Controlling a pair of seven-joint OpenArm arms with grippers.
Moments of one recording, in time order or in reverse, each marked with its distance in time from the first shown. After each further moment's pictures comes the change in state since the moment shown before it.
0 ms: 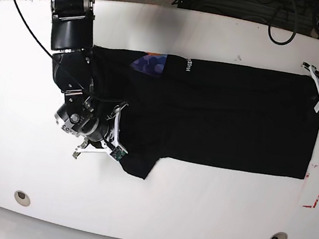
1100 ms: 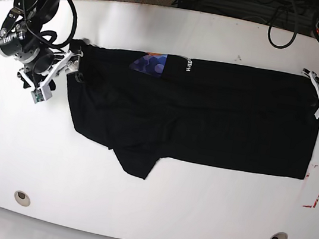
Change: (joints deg) left arm -2.4 0.0 0.0 0.0 0.0 0.0 0.3; right arm -26.9 2.5 39.2 28.2 43.7 -0.5 -33.0
